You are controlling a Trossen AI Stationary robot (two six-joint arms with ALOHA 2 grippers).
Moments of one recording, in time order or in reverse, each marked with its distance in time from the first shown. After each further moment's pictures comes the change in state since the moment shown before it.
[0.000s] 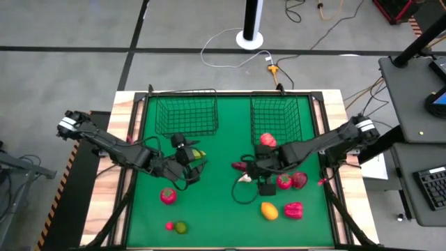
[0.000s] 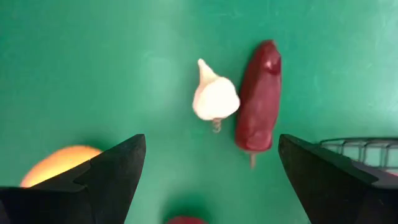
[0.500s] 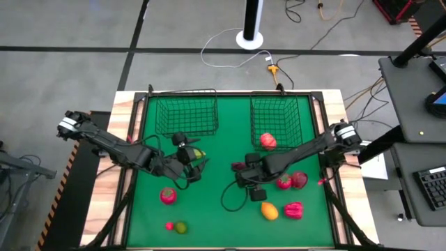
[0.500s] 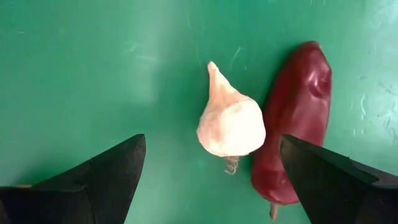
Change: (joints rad) left arm 0.010 0.003 0.007 0.047 -0.025 0.095; right arm 0.014 0.208 -0.002 0.117 0.015 -0.049
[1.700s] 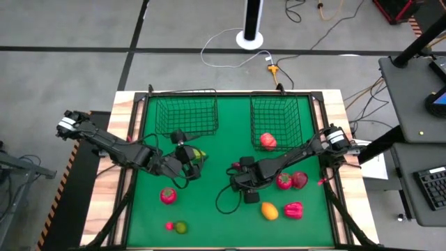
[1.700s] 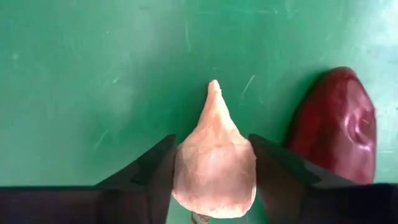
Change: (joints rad) left arm 0.003 -0.014 0.000 0.024 -0.022 0.029; right arm 0.000 0.117 -0.001 0.131 0.032 -0.008
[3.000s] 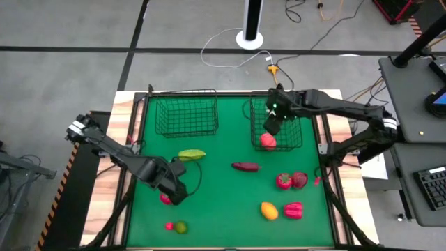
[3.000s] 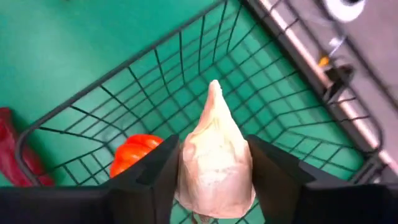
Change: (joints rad) left arm -0.143 0.198 0.289 -0.926 0.691 -1.029; right arm -0.626 -0.595 -0.034 -0.406 0.110 0.111
